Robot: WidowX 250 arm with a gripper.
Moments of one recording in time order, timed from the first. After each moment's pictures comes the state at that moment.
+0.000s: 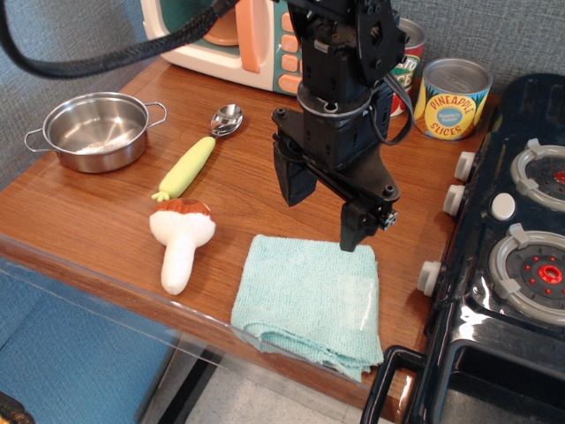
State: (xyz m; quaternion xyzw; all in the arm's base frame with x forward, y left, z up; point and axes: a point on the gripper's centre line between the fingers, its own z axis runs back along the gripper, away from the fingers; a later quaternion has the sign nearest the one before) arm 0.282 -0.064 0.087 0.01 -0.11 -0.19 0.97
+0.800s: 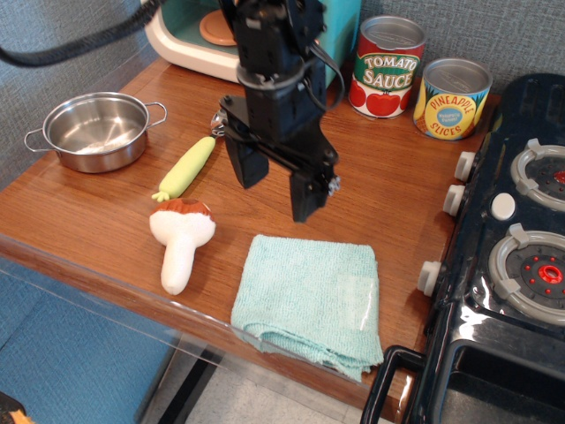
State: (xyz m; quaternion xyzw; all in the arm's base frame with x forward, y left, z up) arm 0.293 -0.005 0.083 -0.01 -0.09 -0.14 0.99
